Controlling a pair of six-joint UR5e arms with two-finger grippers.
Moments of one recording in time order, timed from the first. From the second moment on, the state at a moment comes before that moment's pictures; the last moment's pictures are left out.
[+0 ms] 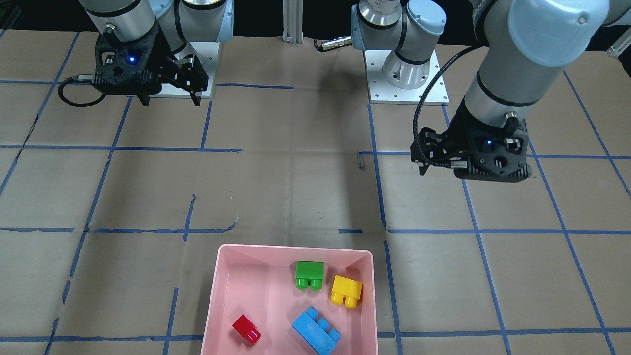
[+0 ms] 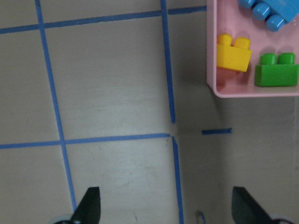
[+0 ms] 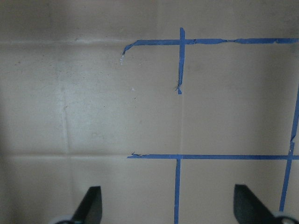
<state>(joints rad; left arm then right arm) -1.54 -1.72 -1.42 -1.58 1.64 0.14 1.61 -1.66 1.67 -1.51 -1.53 0.04</state>
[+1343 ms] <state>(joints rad) -1.56 -1.57 -1.51 -1.59 1.58 0.10 1.51 -1.66 1.69 -1.51 -1.62 0.00</state>
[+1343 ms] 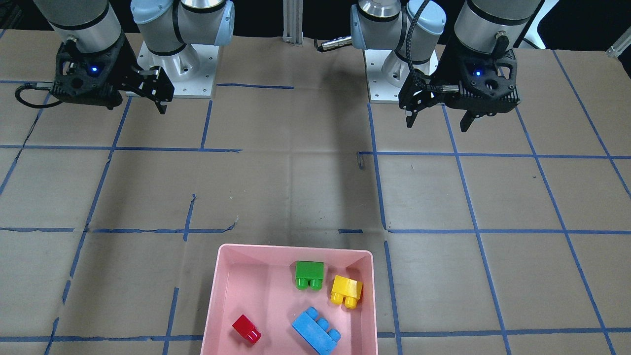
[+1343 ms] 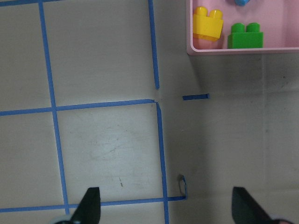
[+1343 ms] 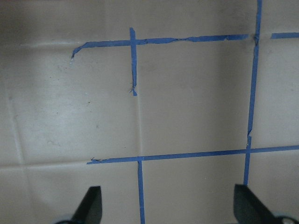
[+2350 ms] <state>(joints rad) -1.56 -1.57 -1.51 -1.59 1.58 0.10 1.55 -1.66 1.69 -1.51 -1.58 0.02</state>
